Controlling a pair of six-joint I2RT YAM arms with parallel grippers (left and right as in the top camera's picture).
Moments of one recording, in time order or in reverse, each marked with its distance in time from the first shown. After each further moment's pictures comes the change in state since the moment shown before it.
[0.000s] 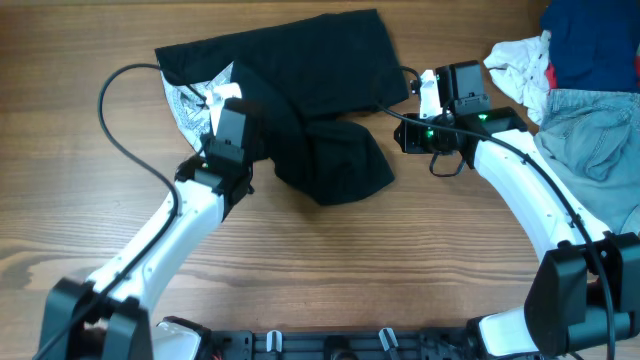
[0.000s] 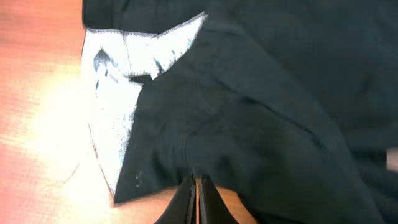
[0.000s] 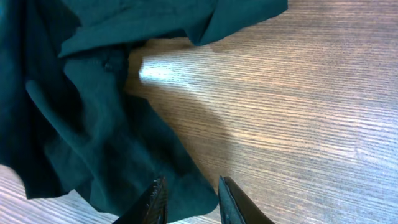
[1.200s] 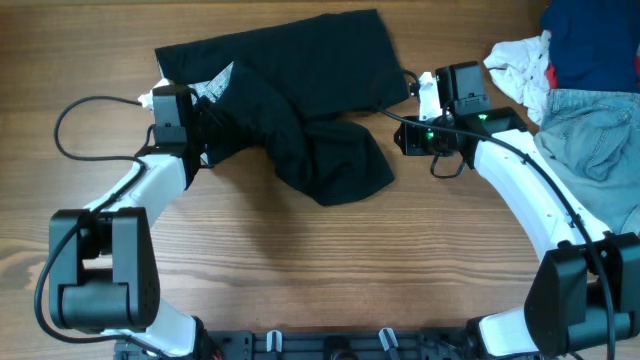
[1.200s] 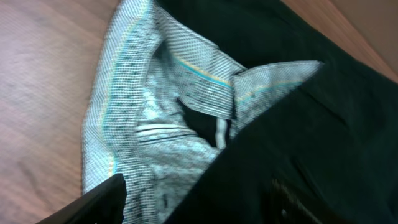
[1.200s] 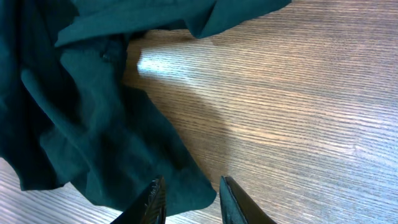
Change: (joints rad) left arm 0.358 0.280 -0.004 0.355 0.352 -0.215; right arm 0.000 0.000 0.000 -0.019 0.000 -0.030
